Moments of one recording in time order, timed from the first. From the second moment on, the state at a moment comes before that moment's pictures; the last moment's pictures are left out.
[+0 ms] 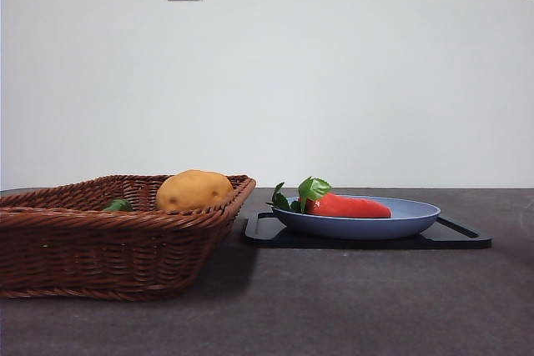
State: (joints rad) left arm 0.01 0.10 0.13 -0.21 -0.11 0.04; right arm 0.68 0.56 0.60 -0.36 0.26 0.11
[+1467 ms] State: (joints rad) left arm 0.04 0.00 0.03 -0.20 -0.10 -0.02; right arm 0.68 0.56 0.60 -0.36 0.26 0.11
